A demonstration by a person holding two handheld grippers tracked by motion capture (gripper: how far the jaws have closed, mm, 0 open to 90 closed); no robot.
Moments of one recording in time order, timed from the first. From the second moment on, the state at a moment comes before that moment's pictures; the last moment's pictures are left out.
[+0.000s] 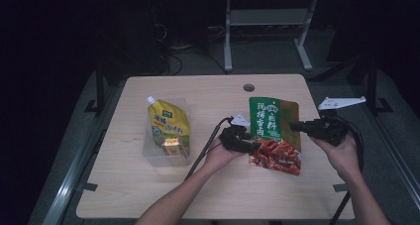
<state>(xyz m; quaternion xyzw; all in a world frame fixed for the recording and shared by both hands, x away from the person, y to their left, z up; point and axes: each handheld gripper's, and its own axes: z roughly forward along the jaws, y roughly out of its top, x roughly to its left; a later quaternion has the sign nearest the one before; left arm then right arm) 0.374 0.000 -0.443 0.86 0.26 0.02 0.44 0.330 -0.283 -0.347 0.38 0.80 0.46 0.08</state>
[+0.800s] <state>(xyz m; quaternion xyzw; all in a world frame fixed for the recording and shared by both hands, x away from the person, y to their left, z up) 0.348 0.021 -0.439 0.87 0.25 0.04 0.43 0.338 -0.240 -0.304 0.35 0.79 0.48 0.13</state>
